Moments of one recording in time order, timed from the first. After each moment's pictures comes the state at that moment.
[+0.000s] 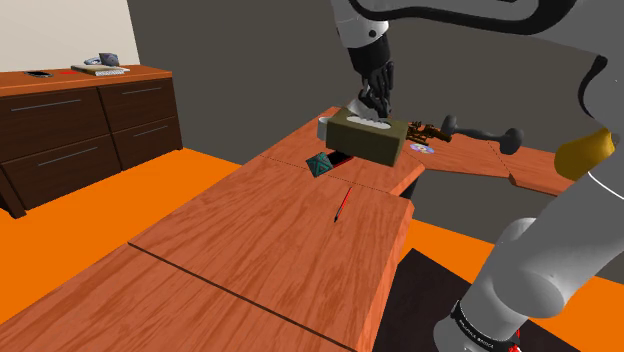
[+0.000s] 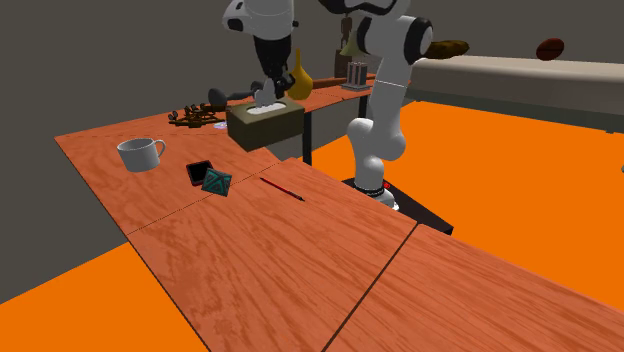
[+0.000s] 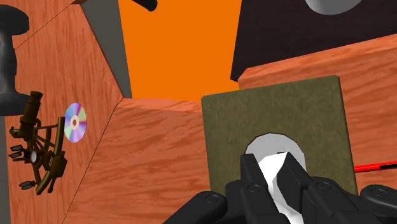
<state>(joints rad) 0.03 -0.22 0.34 -1.63 -0.41 1.06 0.07</state>
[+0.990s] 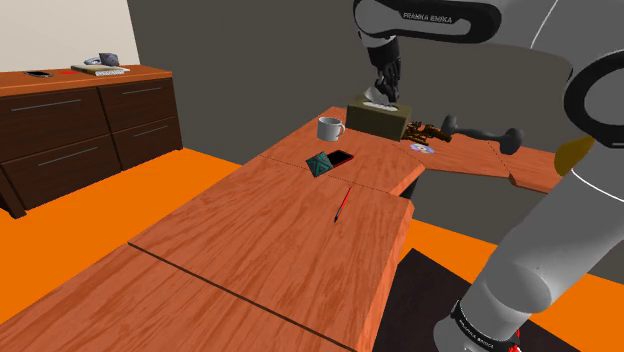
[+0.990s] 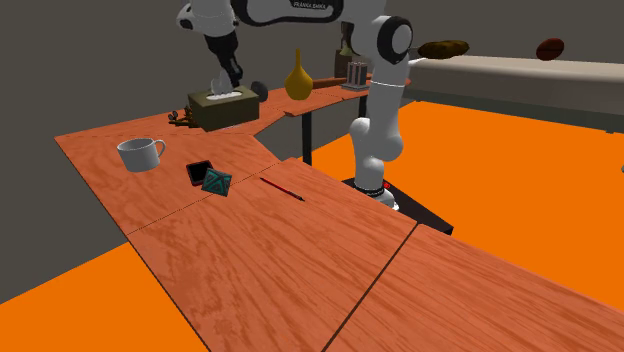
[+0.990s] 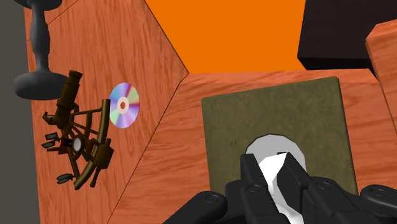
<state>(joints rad) -0.11 -0.12 0.12 -1.57 -0.55 1.26 -0.26</state>
